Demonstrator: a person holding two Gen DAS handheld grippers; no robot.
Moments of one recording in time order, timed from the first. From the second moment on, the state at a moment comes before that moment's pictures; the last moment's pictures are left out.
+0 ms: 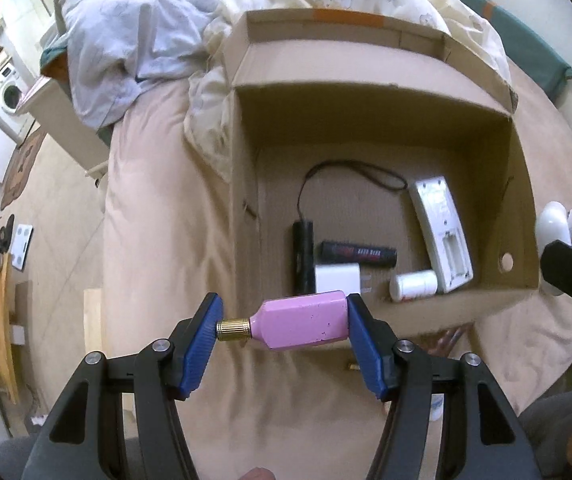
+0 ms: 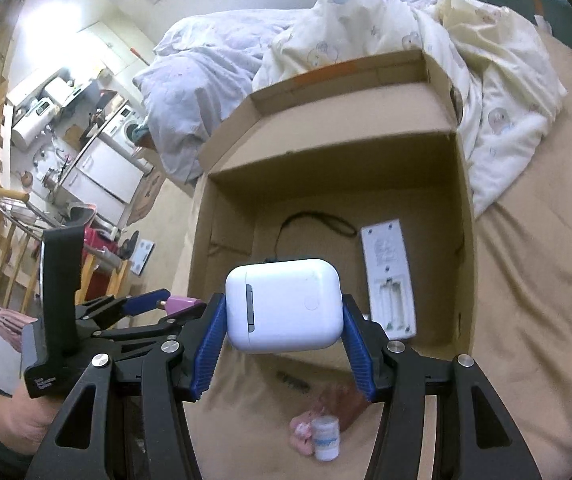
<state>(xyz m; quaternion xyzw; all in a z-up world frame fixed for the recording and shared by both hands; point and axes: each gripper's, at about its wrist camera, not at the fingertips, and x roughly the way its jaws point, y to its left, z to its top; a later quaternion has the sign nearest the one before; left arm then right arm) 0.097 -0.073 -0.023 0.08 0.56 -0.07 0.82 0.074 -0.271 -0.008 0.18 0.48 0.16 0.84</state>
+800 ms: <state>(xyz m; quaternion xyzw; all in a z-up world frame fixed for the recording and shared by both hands) 0.137 -0.115 -0.079 0.14 0.56 -0.09 0.81 0.124 -0.262 -0.068 0.12 0.54 0.10 0.83</state>
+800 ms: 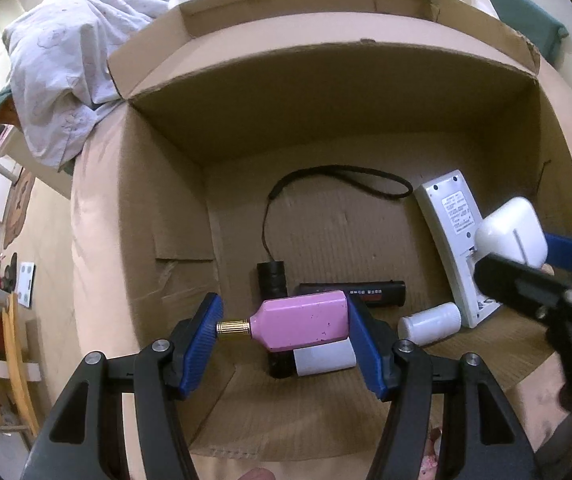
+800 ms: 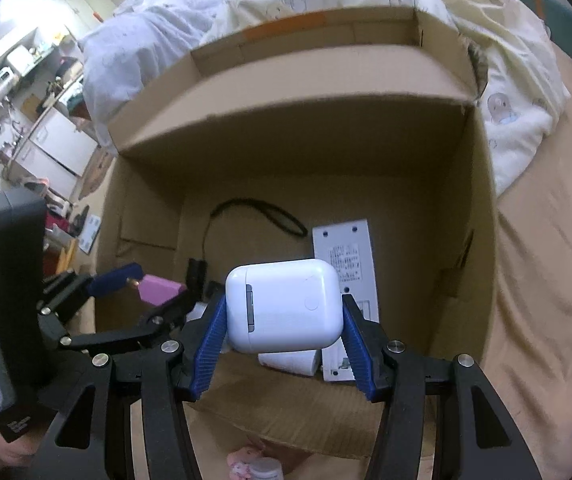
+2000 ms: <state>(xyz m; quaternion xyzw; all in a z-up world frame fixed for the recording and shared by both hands) 0.125 -0.130 -0.098 0.16 0.57 -0.09 0.80 0.135 -0.258 -0.111 0.11 0.61 0.07 0.78</state>
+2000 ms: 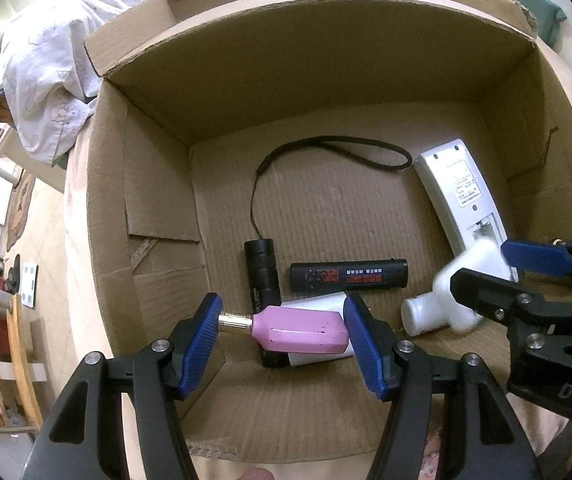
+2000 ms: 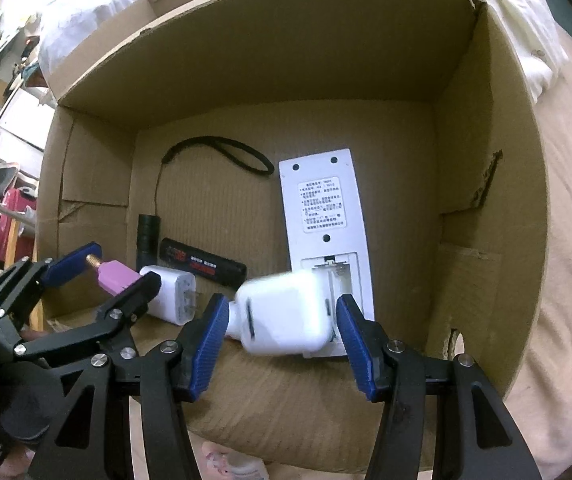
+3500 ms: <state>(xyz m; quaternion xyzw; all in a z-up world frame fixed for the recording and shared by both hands) 0.061 -0.045 -0.033 0.02 0.58 -0.06 0.81 0.073 -0.282 -0.024 0.15 0.49 0.07 0.86</state>
